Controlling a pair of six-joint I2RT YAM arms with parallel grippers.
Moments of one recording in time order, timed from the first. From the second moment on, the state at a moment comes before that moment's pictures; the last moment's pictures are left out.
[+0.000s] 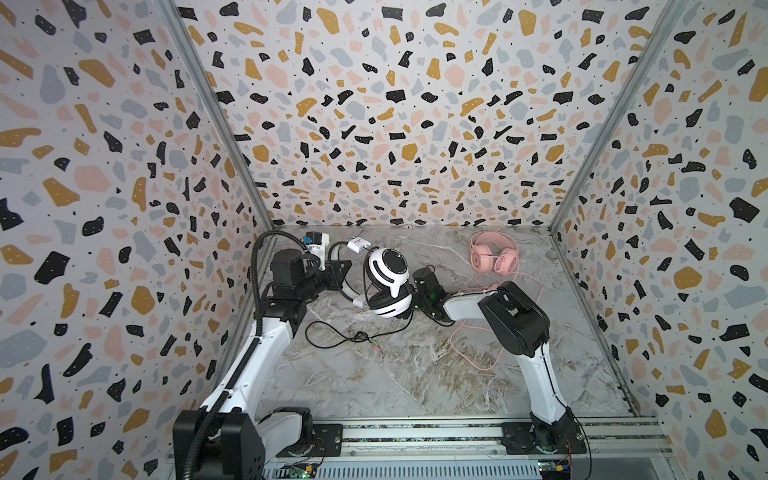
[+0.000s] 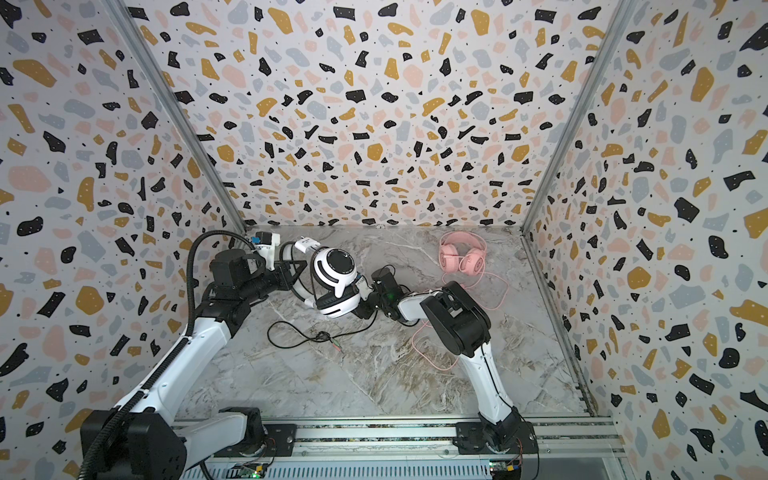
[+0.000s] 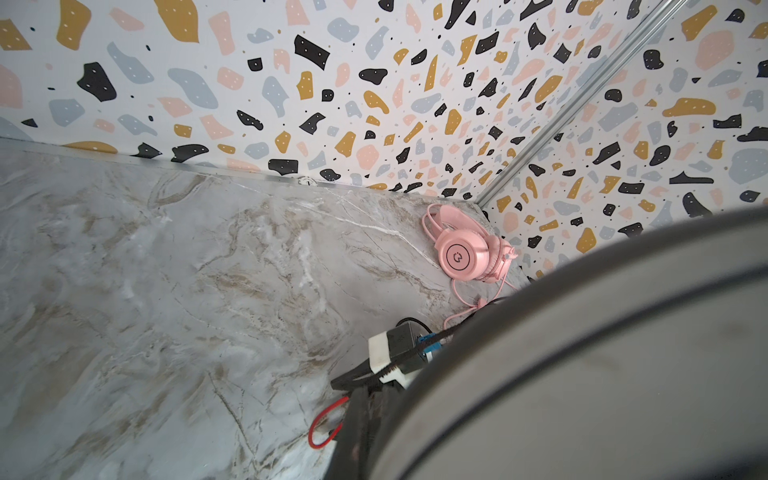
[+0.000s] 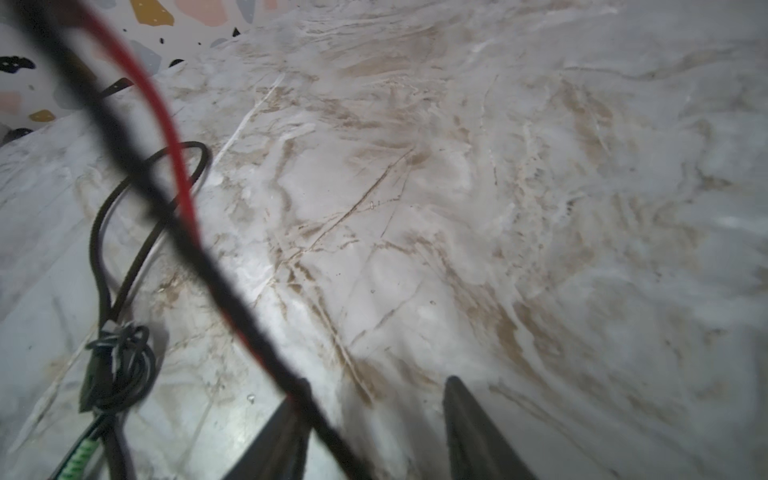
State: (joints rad) left arm -0.05 1.16 0.88 -0.09 0.58 -0.33; right arm 0.69 2.22 1.28 0.37 -0.54 -0.08
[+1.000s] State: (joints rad) left arm 0.02 1.15 0.88 -0.10 0.38 -0.41; right arm 0.79 1.77 0.68 0.59 -0.66 0.17
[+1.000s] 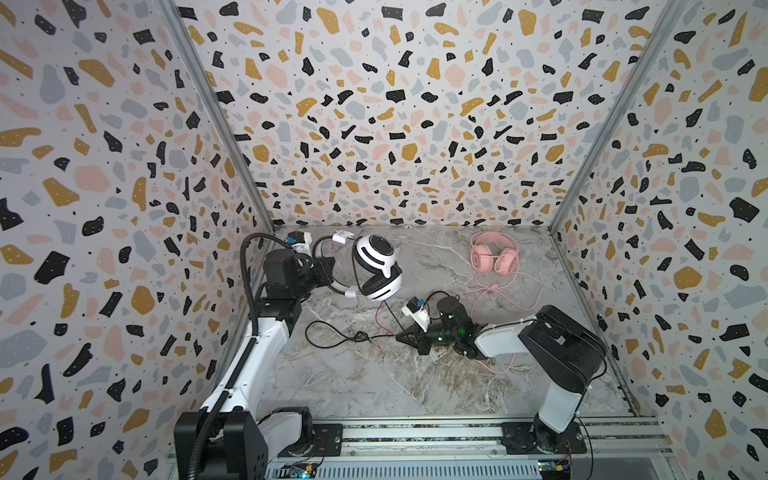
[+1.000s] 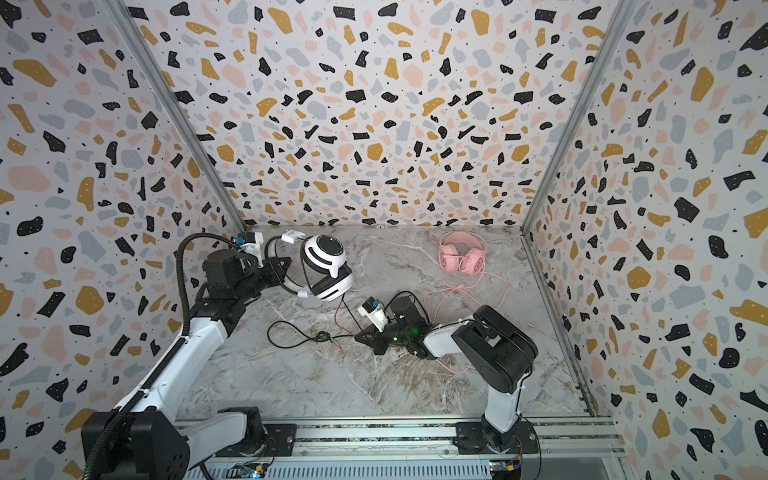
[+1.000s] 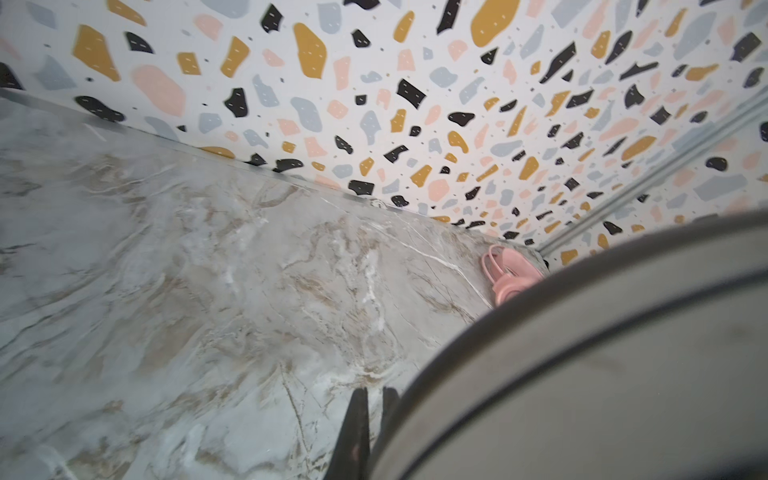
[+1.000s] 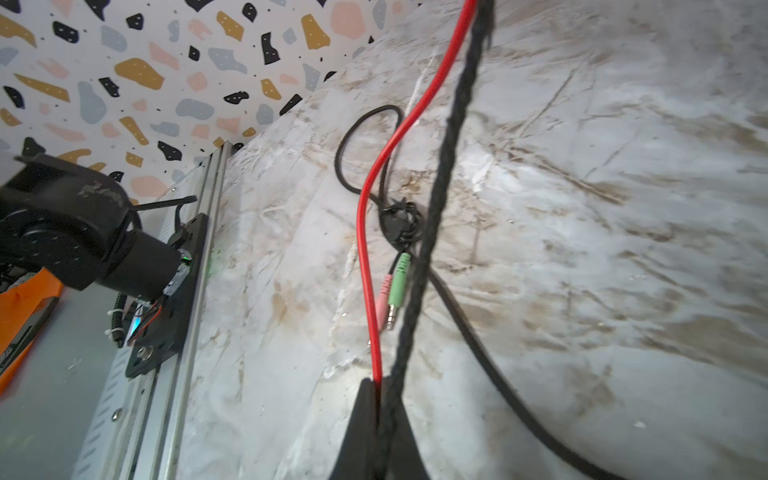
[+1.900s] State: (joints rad) left arm 0.09 1.35 0.99 -0.18 -0.02 -0.69; right arm 1.00 1.46 0.60 0.48 -0.44 0.08
